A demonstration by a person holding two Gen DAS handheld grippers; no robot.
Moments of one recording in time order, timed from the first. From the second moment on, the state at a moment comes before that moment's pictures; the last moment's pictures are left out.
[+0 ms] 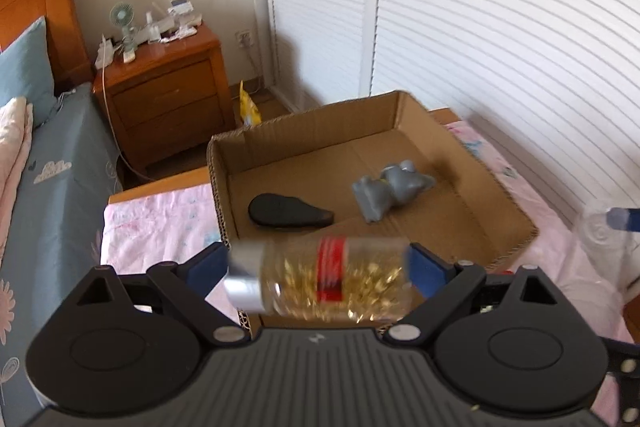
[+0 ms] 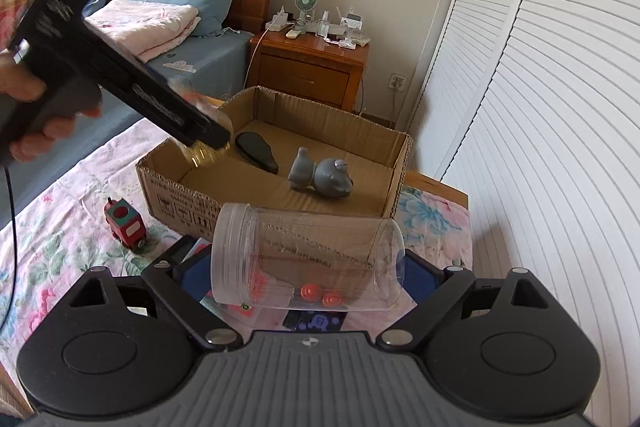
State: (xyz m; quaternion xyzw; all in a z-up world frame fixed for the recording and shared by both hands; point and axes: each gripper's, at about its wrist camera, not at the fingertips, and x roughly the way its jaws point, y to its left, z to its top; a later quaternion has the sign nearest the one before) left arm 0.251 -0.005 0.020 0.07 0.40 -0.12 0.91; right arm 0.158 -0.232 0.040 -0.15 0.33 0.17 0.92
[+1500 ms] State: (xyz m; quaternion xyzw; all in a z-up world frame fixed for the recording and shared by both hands) left arm 0.102 0.059 -0.003 0.00 0.37 -0.05 0.93; right arm 0.223 -0.204 0.013 -0.11 0.40 0.12 0.90
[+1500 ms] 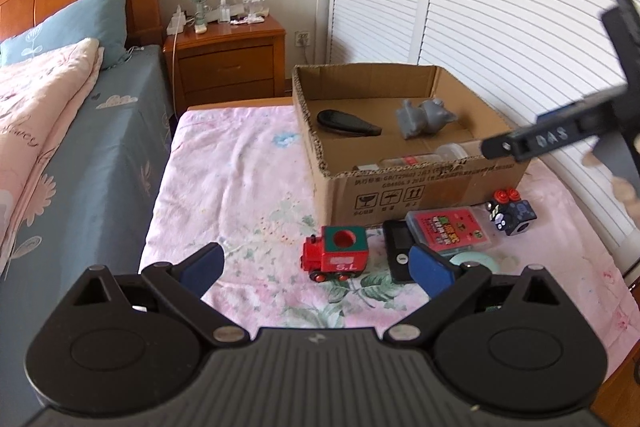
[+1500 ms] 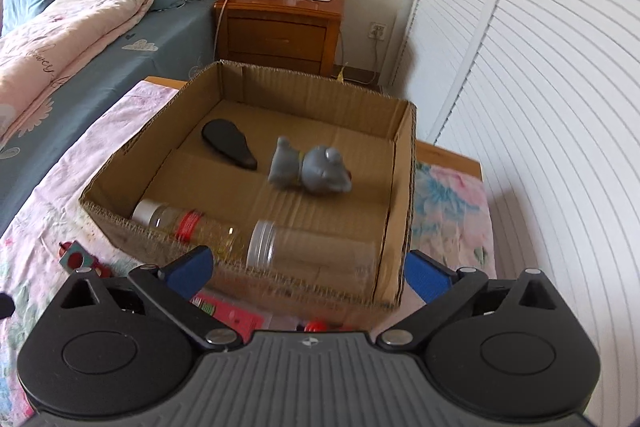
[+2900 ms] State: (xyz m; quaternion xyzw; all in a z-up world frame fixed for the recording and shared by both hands) left arm 0.160 0.048 -0.065 -0.02 0.44 -0.05 0.90; right arm 0.192 -0.250 -0.090 -0.03 0.43 0.05 0.90
